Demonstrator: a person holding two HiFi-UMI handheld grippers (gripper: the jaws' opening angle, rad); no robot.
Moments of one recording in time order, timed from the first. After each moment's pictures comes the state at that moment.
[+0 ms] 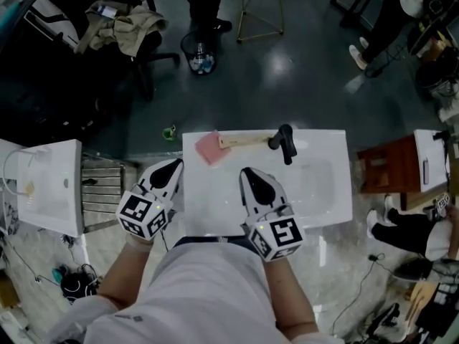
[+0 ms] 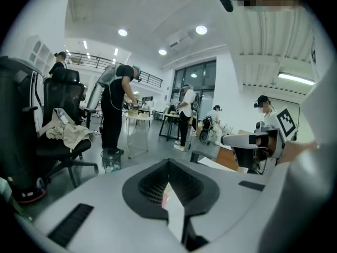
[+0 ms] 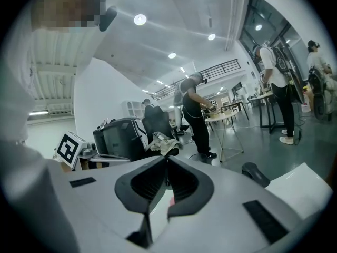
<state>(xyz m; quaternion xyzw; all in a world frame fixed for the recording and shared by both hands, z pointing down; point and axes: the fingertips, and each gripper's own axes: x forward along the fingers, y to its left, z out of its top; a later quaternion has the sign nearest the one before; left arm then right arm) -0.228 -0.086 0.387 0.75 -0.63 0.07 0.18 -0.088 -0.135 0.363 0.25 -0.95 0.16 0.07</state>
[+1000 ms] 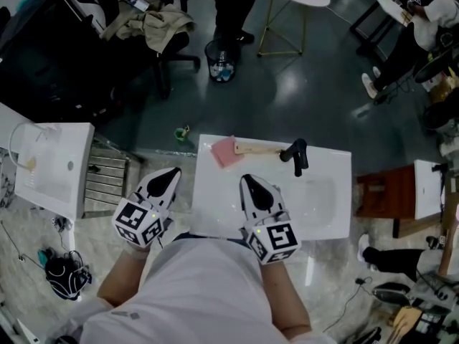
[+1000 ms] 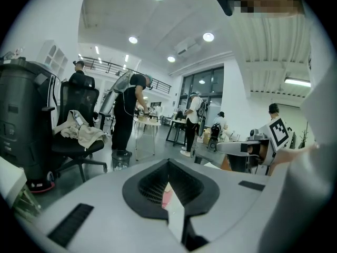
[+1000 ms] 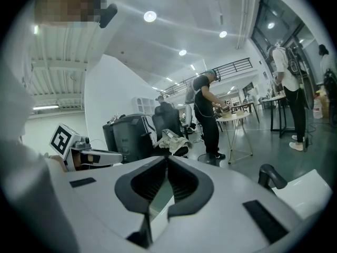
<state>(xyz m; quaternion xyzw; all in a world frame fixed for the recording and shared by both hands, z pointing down) -0.261 -0.014 0.363 0.72 -0.67 0.04 0.18 -0.129 -0.092 0.354 0.21 -0.97 0.13 0.08</state>
